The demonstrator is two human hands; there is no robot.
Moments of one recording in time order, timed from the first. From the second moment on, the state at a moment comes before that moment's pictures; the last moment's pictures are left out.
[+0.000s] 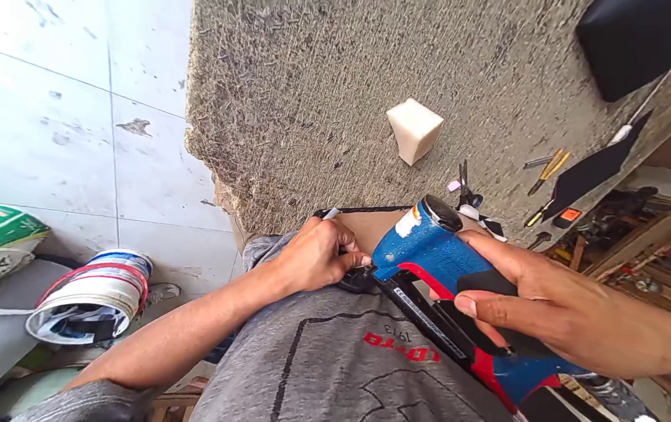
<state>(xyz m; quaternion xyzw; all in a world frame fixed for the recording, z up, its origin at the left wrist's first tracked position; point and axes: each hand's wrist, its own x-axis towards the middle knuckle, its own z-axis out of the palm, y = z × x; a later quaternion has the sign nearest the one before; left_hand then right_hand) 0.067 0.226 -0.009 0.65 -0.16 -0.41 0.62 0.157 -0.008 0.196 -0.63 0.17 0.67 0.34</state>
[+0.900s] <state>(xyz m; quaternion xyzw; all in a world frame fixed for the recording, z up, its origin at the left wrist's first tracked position) 0.105 0.223 0.023 0.60 -0.47 -0.34 0.55 0.017 -0.047 0.097 -0.93 -0.17 0.17 0.27</state>
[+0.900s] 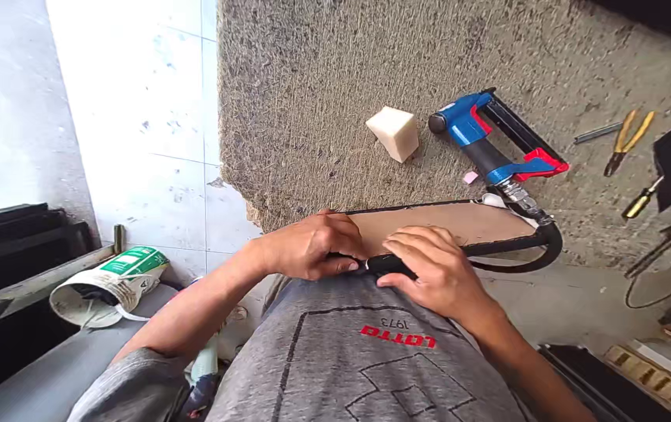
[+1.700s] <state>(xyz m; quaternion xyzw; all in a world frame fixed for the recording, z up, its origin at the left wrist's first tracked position) 0.101 0.210 0.012 0.58 -0.32 -0.36 0.66 0.009 0.009 0.063 -0.97 -0.06 -0.03 0.24</state>
